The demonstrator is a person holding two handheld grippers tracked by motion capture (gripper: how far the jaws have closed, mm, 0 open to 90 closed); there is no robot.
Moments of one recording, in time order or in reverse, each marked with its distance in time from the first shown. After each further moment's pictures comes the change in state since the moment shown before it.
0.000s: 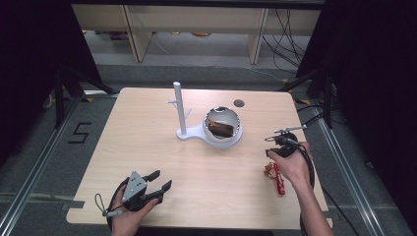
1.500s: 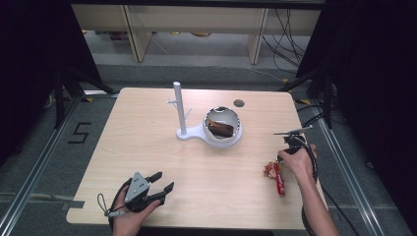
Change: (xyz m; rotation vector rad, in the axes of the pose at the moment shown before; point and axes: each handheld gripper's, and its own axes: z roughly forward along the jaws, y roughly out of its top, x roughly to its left) left arm -0.004 -0.002 0.003 0.002 -0.023 0.004; right arm -0.049 -0.005 0.041 0.230 -0.093 0.276
